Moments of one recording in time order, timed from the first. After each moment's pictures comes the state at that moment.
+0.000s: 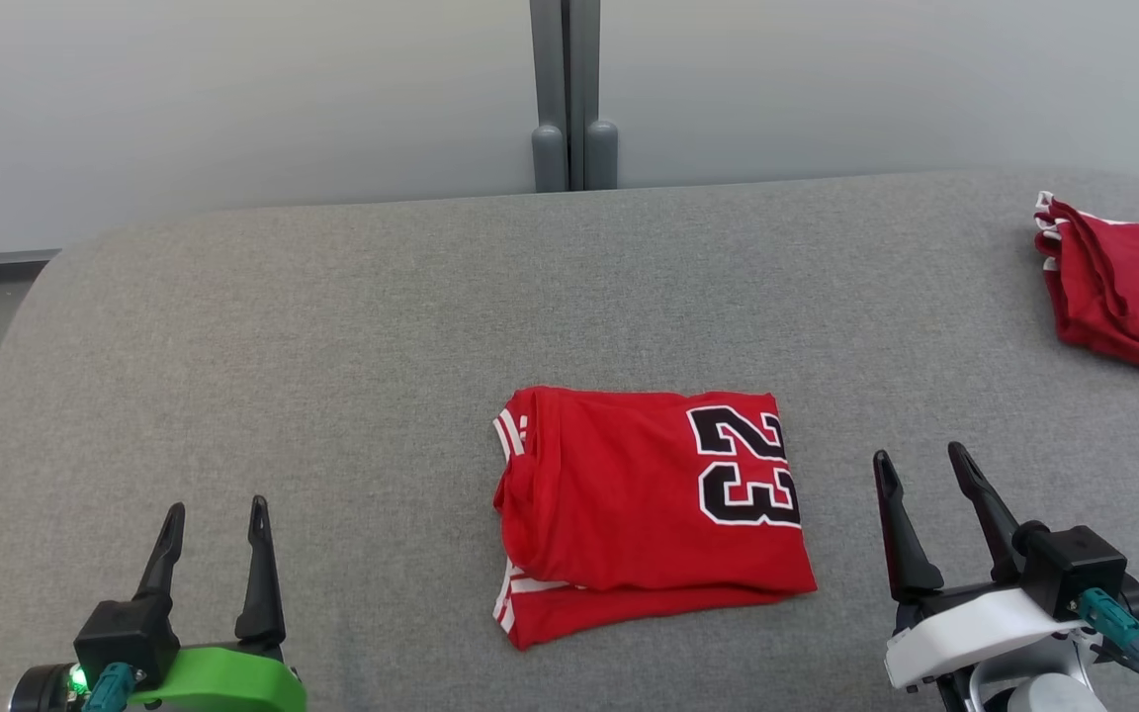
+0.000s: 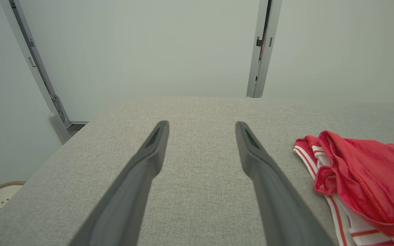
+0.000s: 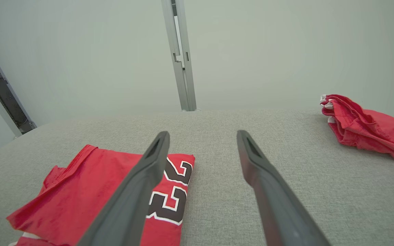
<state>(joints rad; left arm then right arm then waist) 0.01 0.08 0.03 0.22 -0.15 -0.08 -0.25 0.01 -0.09 0.07 0.16 0.20 0.13 -0.26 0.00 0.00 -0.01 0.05</state>
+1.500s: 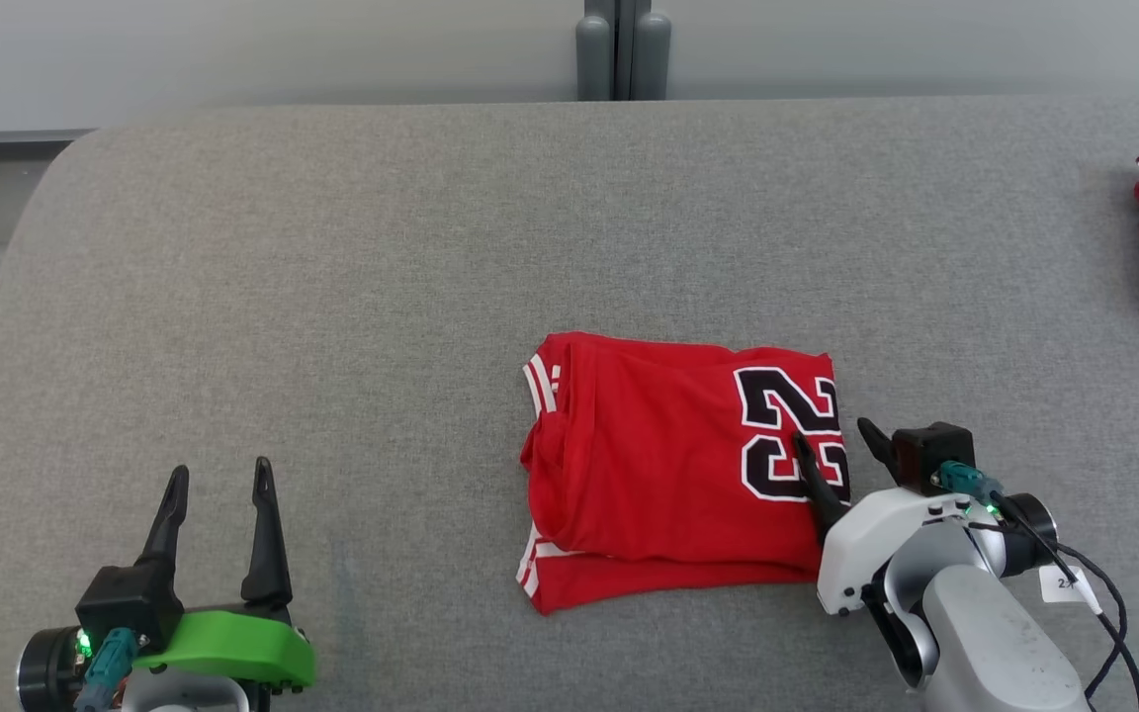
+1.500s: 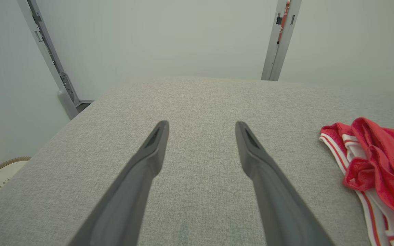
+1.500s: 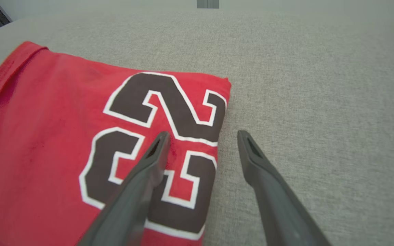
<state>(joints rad) -0.04 0.08 0.00 0.23 -0.18 -0.04 -0.26 -0.34 -0.06 0.14 0.66 0.12 0.13 -0.13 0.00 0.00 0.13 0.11</state>
